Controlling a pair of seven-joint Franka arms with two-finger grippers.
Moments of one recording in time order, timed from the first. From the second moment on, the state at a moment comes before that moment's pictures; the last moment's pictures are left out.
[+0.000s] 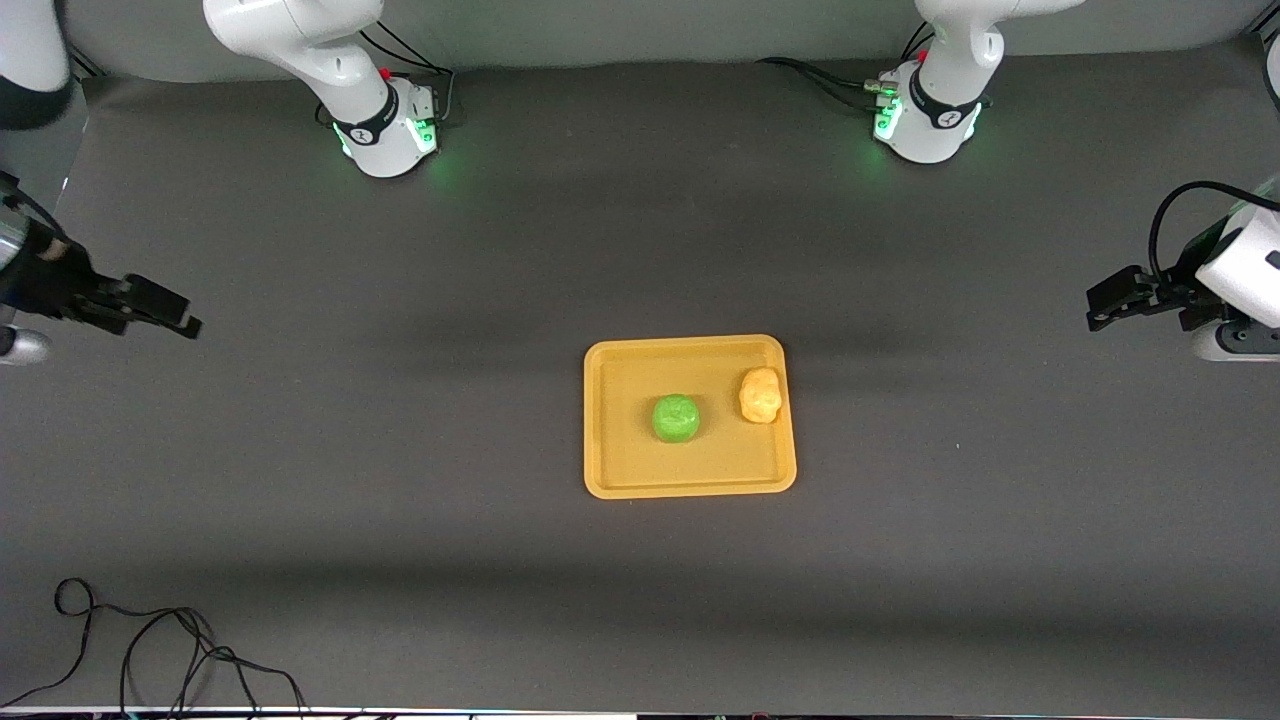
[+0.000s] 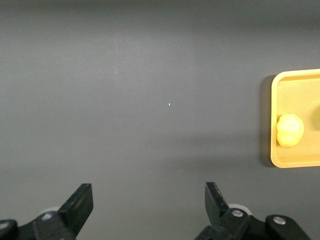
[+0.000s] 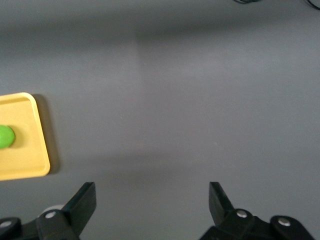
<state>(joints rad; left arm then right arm) 0.09 0.04 -0.12 -1.64 0.03 1.68 0.00 0.19 0.00 -0.25 -1.63 0.08 1.65 0.07</state>
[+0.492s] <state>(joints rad) 0.09 0.04 -0.12 -1.64 0.03 1.68 0.00 -0.08 -0.06 0.01 -1.56 0.04 1.52 0.07</state>
